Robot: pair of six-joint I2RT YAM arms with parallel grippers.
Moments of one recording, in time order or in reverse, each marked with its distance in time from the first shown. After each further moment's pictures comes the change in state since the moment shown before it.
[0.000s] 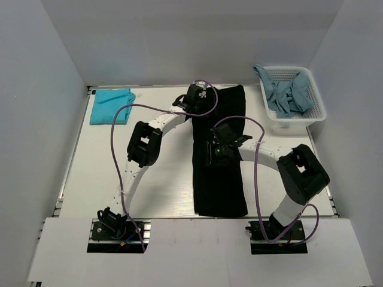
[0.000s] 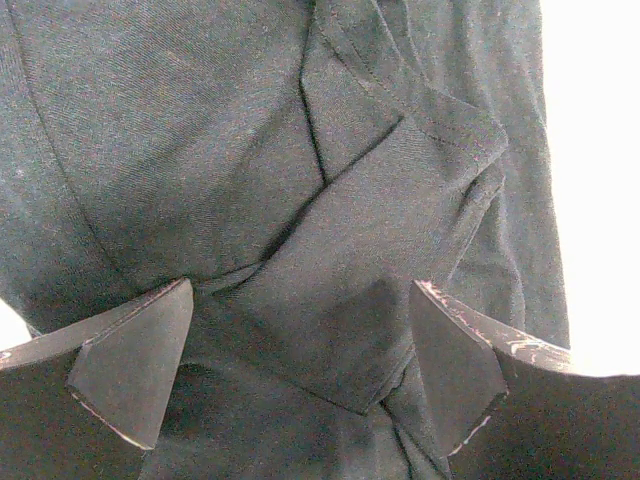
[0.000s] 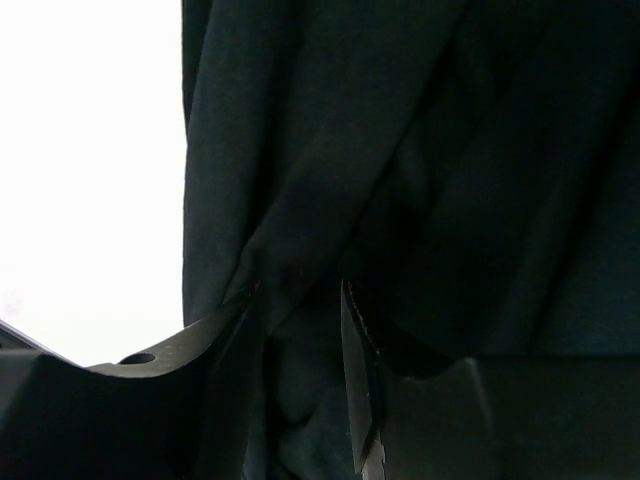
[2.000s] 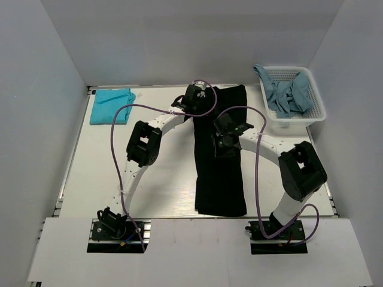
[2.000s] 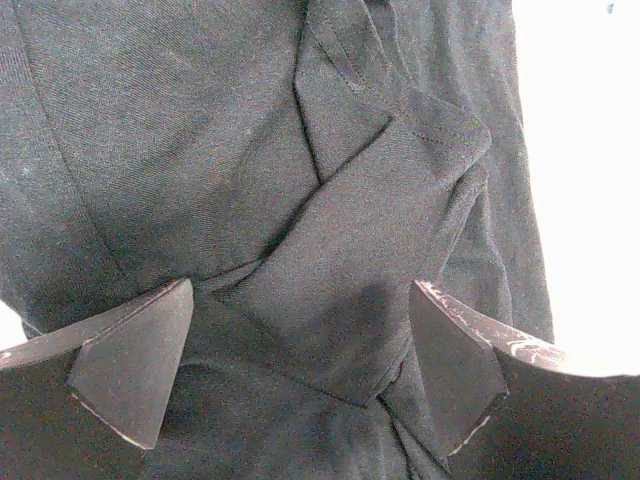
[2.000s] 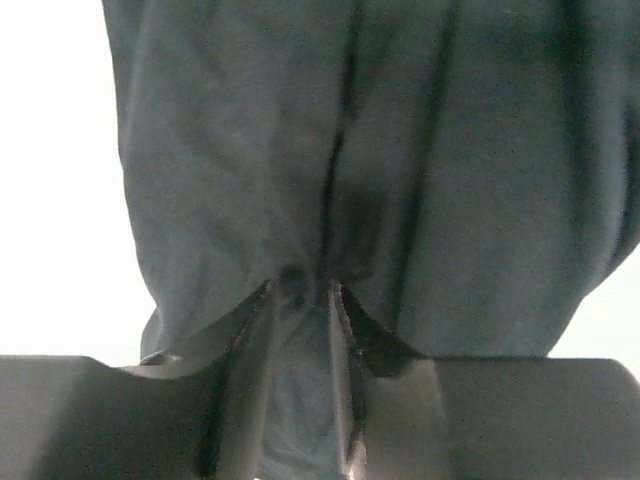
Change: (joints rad) left arm 0.010 0.000 -0.031 0.077 0.057 -0.018; right arm -0.048 0.037 0.183 -0.270 0.171 -0.110
